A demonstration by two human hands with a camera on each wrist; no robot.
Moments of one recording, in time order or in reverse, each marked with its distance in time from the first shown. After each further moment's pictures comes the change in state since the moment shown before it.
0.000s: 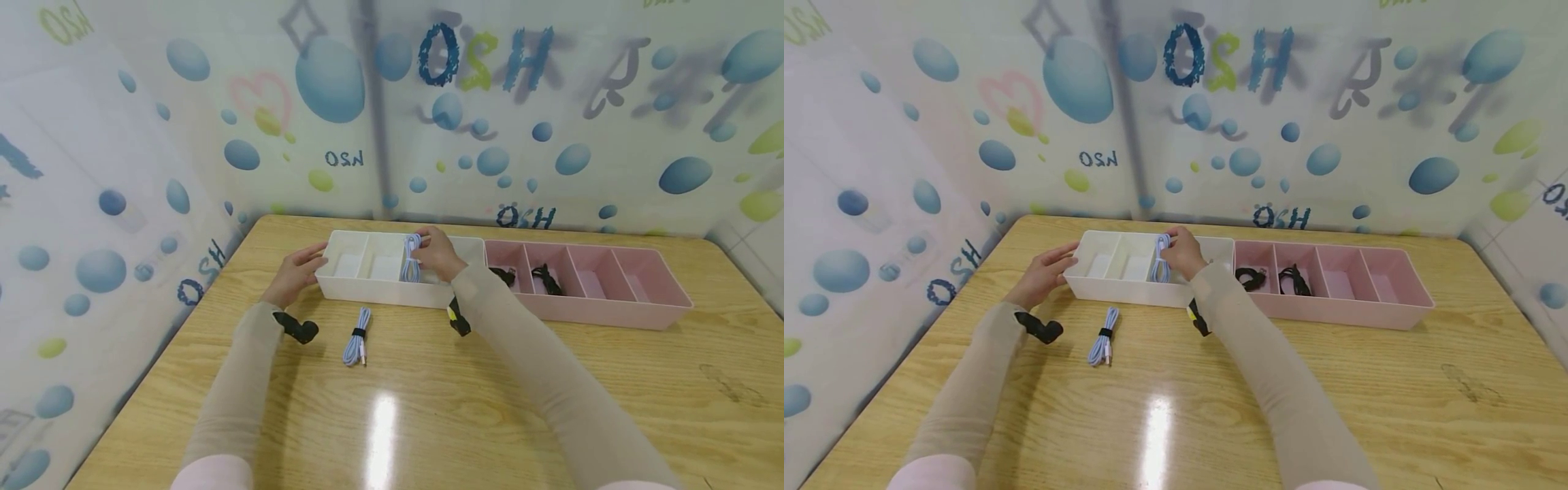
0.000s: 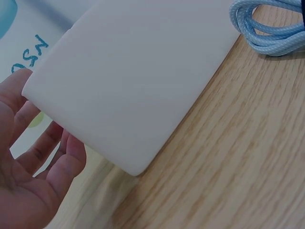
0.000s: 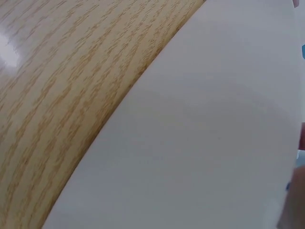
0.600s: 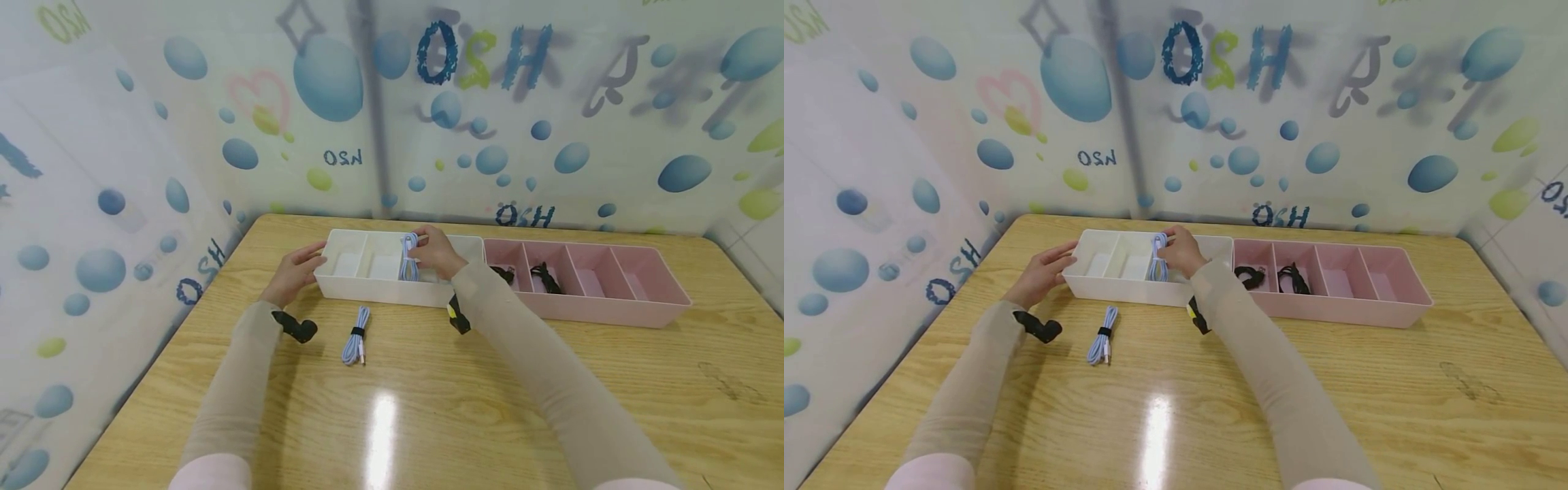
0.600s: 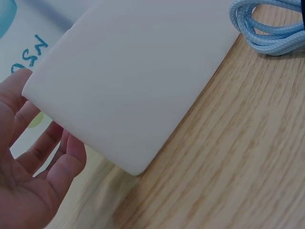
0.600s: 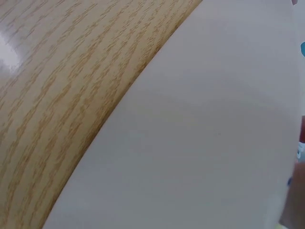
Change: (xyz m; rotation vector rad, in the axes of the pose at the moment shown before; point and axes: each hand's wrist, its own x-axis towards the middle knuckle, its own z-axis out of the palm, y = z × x) left_hand -0.001 0.002 0.001 0.020 0.010 -0.006; right_hand 0.001 -0.001 -0.002 0.012 -0.048 -0.010
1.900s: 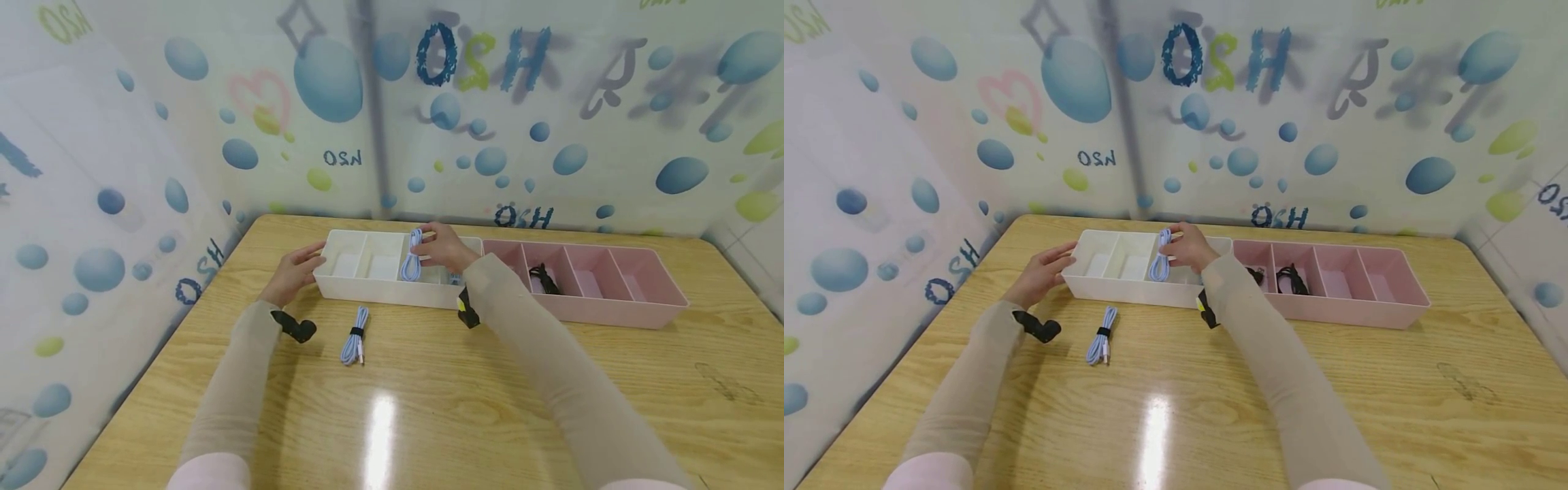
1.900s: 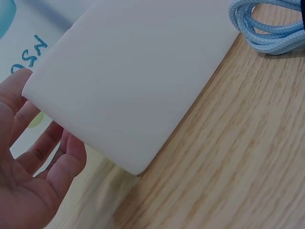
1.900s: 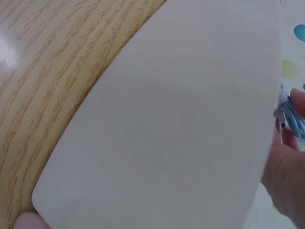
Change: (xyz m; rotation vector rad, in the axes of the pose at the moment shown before) left_hand -0.012 0.019 0.006 -0.005 -0.010 -0.033; right_hand 0.002 -0.002 -0.020 0.018 -0.081 0.039
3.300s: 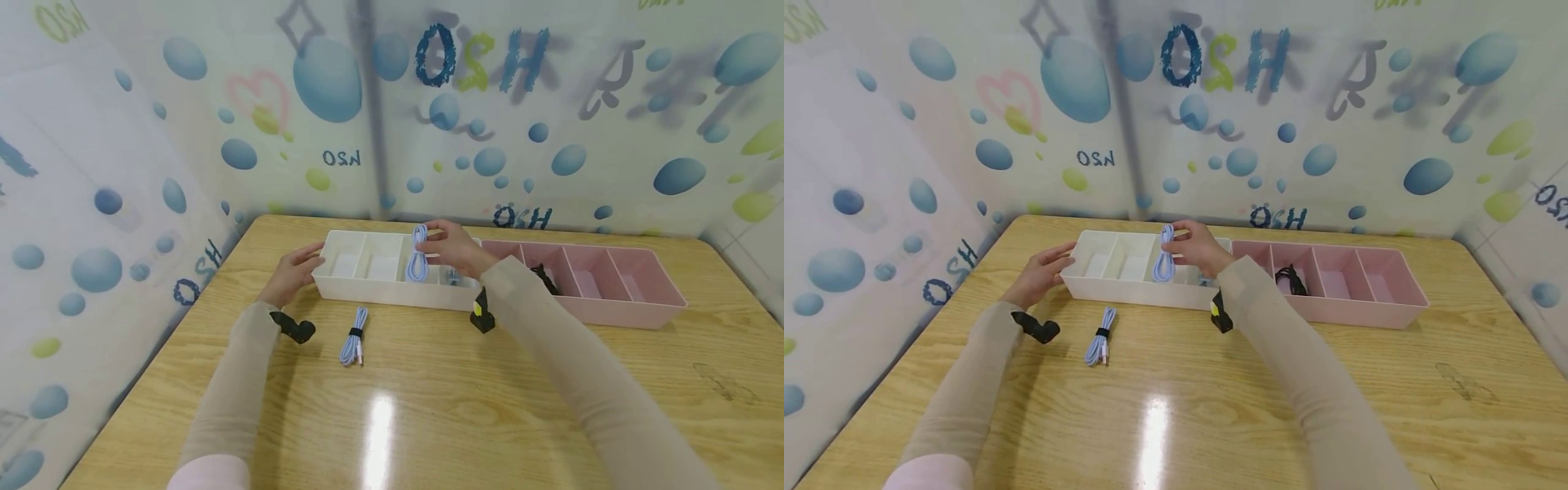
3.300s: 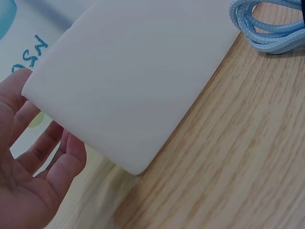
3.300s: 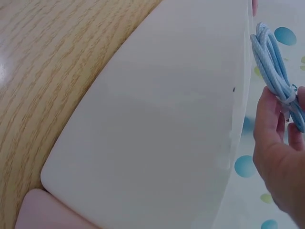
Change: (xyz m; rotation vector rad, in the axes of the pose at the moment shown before) left_hand -0.001 0.000 0.000 0.011 -0.002 -0.005; right_hand -0.024 -0.006 -0.016 0.094 -0.049 -0.023
